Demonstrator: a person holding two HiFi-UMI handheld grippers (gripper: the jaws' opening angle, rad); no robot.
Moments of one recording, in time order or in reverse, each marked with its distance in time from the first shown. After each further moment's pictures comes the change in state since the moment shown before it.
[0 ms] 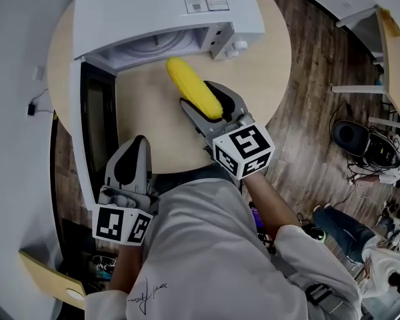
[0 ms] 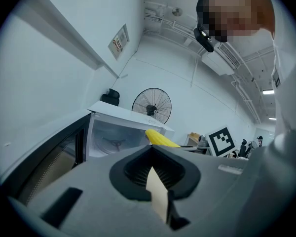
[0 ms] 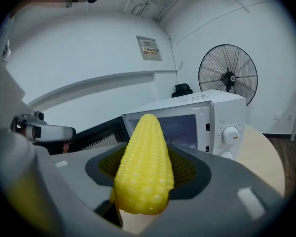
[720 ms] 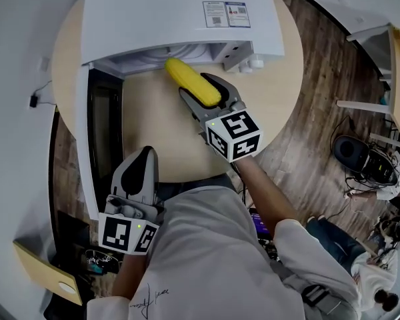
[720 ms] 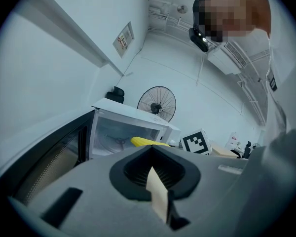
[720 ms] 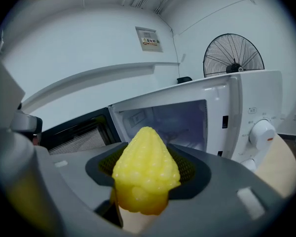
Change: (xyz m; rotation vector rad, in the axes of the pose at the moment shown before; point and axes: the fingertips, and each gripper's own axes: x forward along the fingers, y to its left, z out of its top) left arm 0.013 0.013 -0.003 -0.031 0.024 0.053; right arm 0.080 -0.033 -0.012 -0.012 0.058 0.024
